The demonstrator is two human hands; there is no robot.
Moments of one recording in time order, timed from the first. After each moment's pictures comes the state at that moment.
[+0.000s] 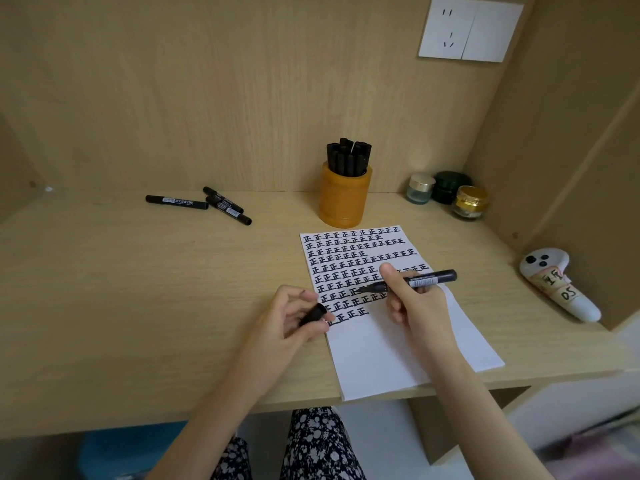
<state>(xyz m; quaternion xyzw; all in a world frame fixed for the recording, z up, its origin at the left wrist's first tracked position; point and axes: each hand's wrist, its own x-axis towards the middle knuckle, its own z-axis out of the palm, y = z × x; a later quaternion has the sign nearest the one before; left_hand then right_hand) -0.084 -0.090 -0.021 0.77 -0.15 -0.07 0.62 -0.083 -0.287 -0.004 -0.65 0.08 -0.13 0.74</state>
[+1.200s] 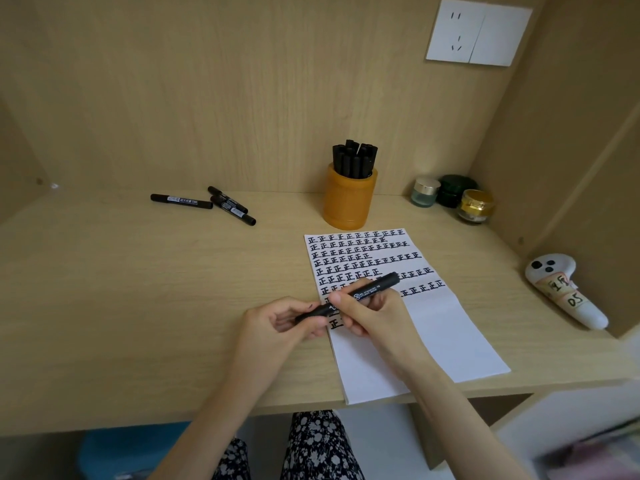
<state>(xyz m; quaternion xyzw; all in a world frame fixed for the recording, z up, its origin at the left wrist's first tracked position) -0.084 -0.088 -0.019 0.73 -0.11 0.02 0.68 -0.084 -0.251 -0.008 -0.71 -0.05 -0.02 0.70</state>
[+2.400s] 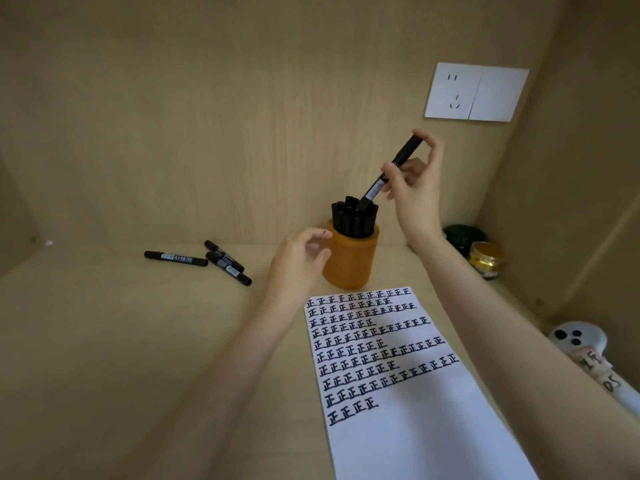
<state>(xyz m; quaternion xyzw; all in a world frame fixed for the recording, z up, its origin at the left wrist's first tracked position) 0.082 -0.137 0.055 0.84 -0.14 0.16 0.49 0.115 -0.310 0.123 -0.72 -0.10 -0.40 0.56</state>
